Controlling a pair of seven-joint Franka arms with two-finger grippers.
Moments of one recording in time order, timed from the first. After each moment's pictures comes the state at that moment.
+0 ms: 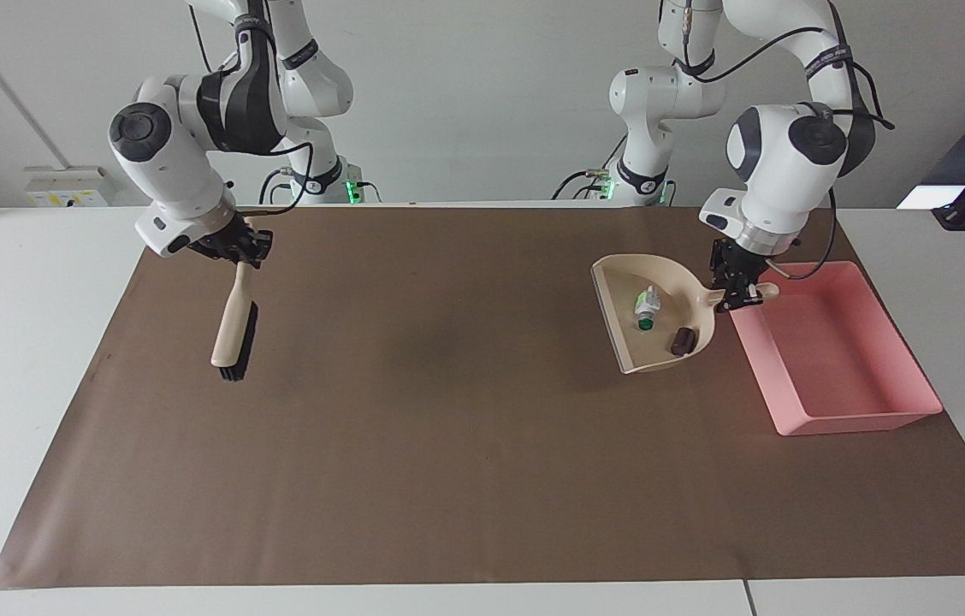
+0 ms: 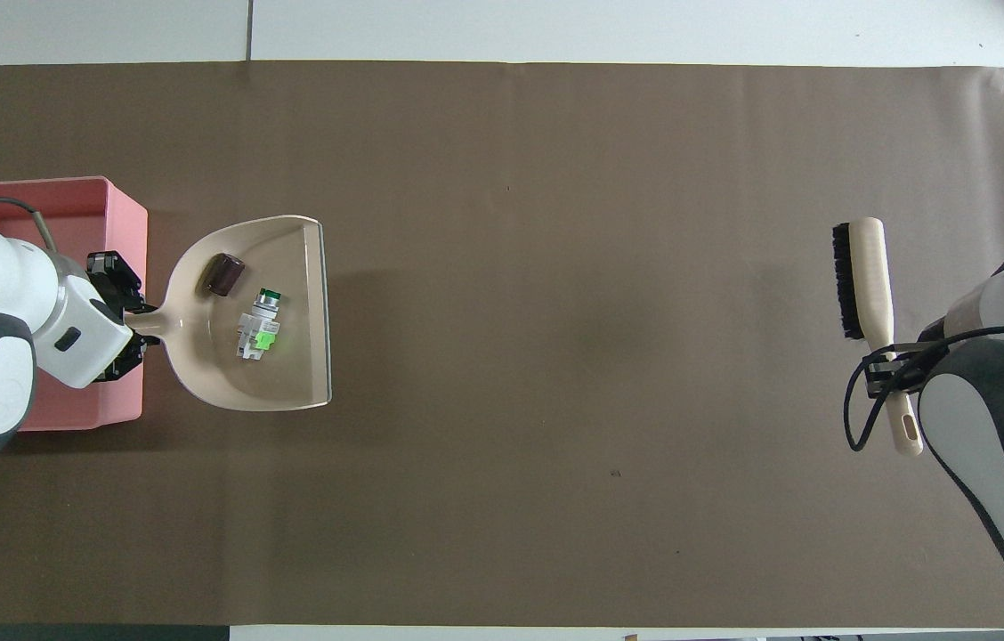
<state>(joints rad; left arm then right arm) -0.03 -0.09 -0.03 -2.11 0.02 2.02 1.49 -0.13 -0.13 0.03 -2.20 -0.03 1.86 -0.06</state>
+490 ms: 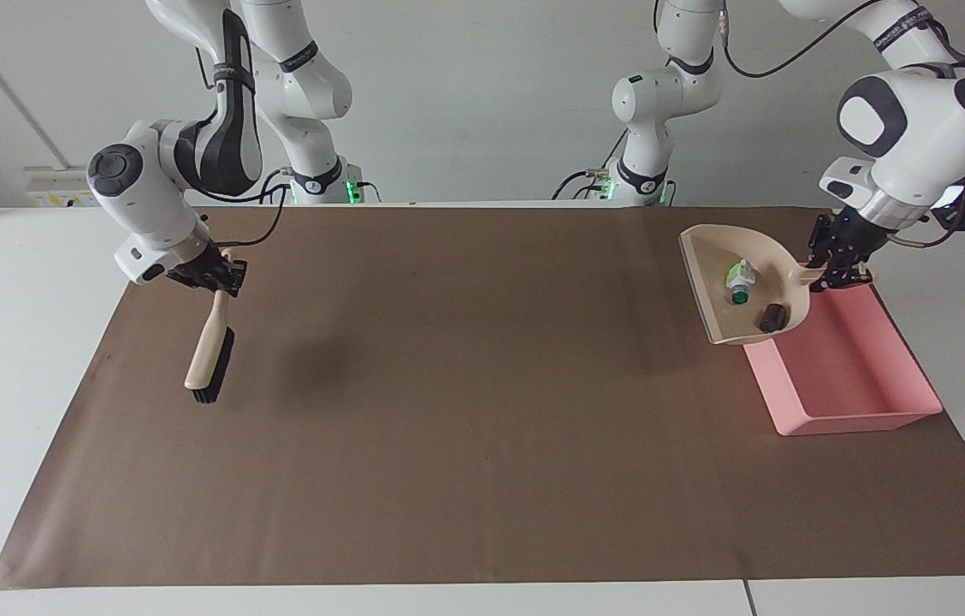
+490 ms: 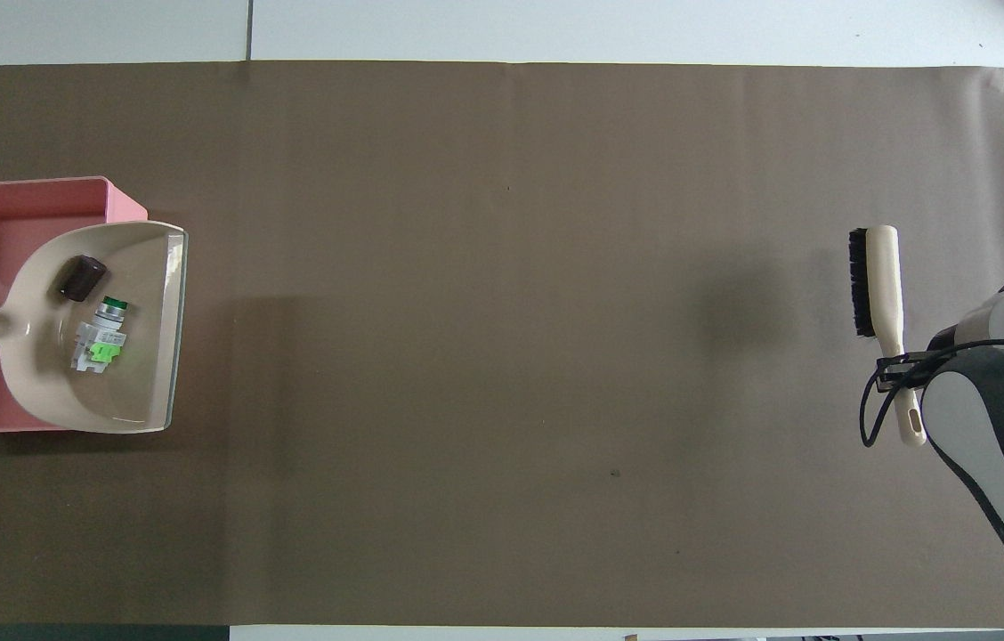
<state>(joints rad) 0.27 -0.04 -0.02 -1.93 -0.02 1.87 1.95 -0.20 -0.07 0.03 -2.31 -0.04 2.08 -0.16</state>
